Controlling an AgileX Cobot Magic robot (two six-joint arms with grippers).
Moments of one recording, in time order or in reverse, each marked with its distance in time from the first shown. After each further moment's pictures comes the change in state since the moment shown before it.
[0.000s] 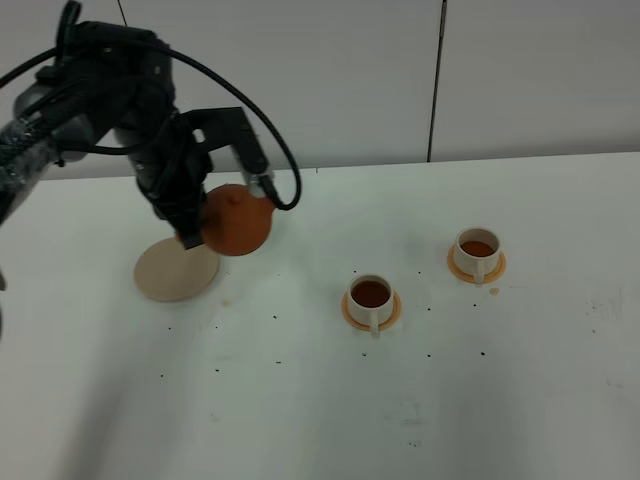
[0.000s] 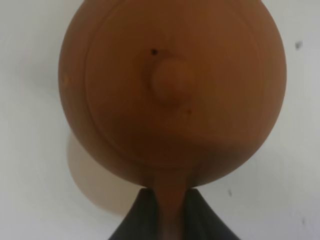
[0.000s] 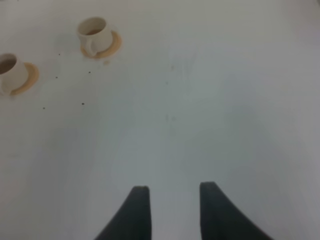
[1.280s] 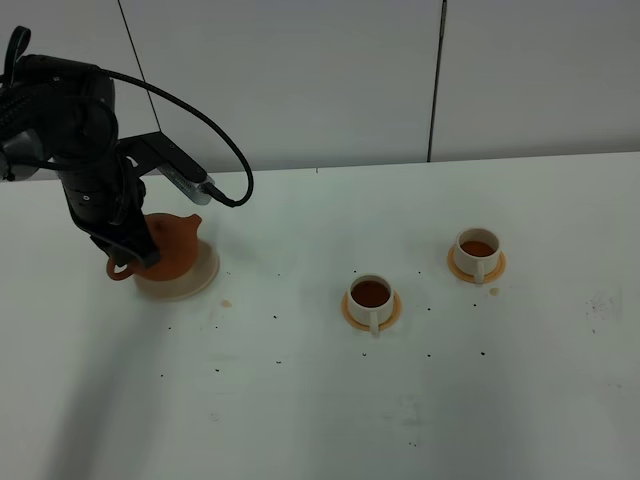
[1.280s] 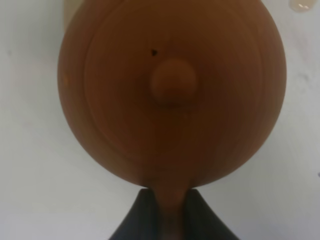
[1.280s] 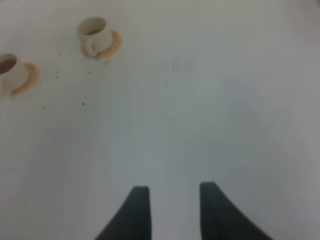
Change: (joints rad) left arm 0.118 -0.018 0.154 0.083 -0.036 -0.307; right arm 0.000 0.000 0.000 0.000 0.000 0.000
